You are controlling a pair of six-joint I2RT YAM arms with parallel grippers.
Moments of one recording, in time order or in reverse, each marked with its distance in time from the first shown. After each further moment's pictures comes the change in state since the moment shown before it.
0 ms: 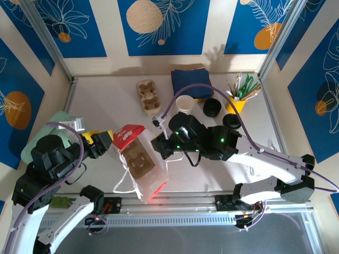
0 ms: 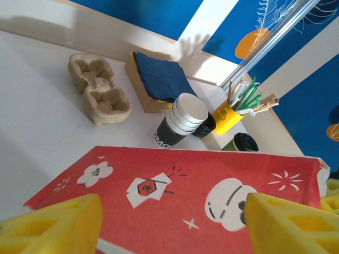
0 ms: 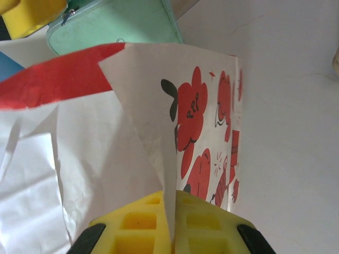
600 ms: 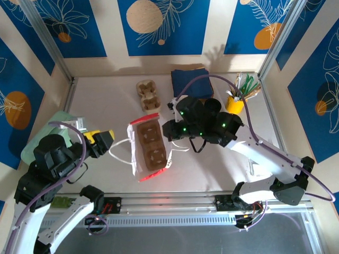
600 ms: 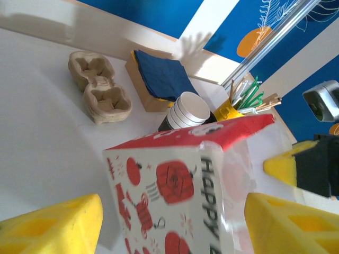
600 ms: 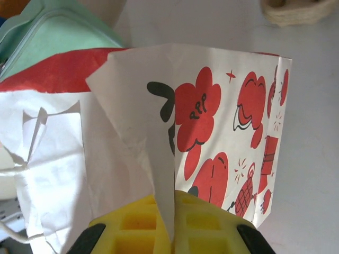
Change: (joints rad) left arm 0.000 0.000 -0.026 0.019 0.000 -0.001; right arm -0.251 0.039 0.036 -0.126 -0.120 0.229
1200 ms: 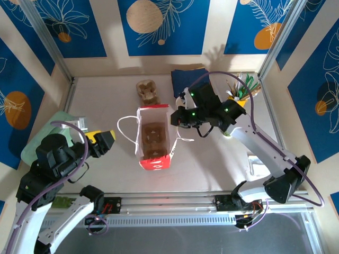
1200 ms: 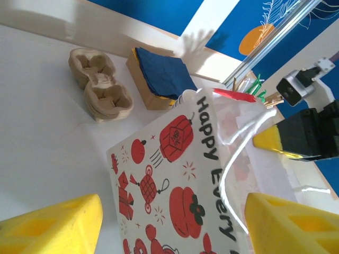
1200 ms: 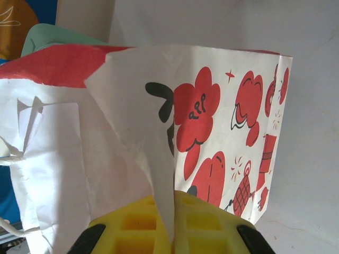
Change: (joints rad) left arm 0.000 0.001 -0.018 0.011 0.000 -0.001; right arm -0.262 0.066 0.000 -0.010 -0.298 0.067
